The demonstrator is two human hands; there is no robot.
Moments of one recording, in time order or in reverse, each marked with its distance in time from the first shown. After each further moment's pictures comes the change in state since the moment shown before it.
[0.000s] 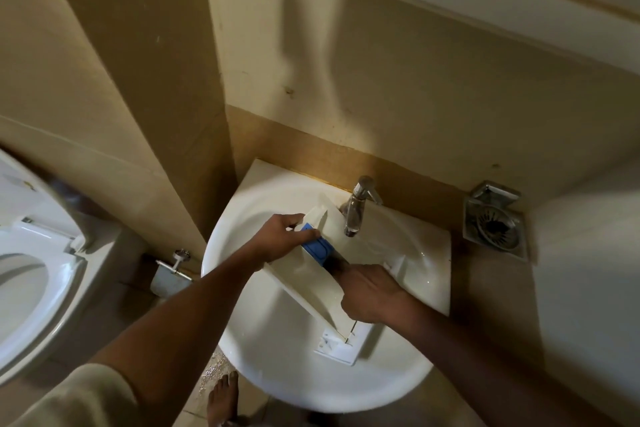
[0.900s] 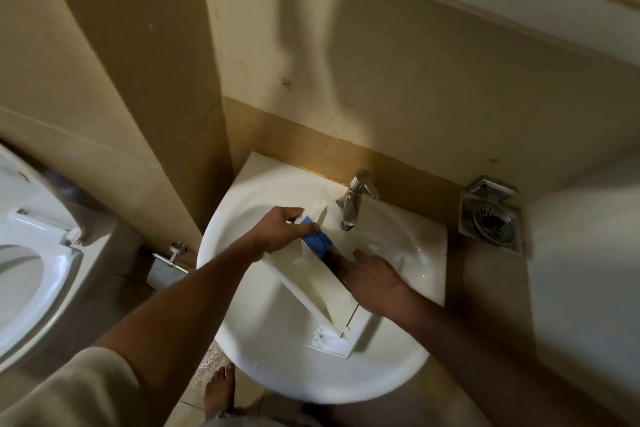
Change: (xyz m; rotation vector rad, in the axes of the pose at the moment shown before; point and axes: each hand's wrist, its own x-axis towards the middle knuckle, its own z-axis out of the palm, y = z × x) left_hand 0.013 -0.002 0.003 0.022 -0.043 -0.011; right_hand 0.007 0.024 0.021 -0.363 -0.003 -0.123
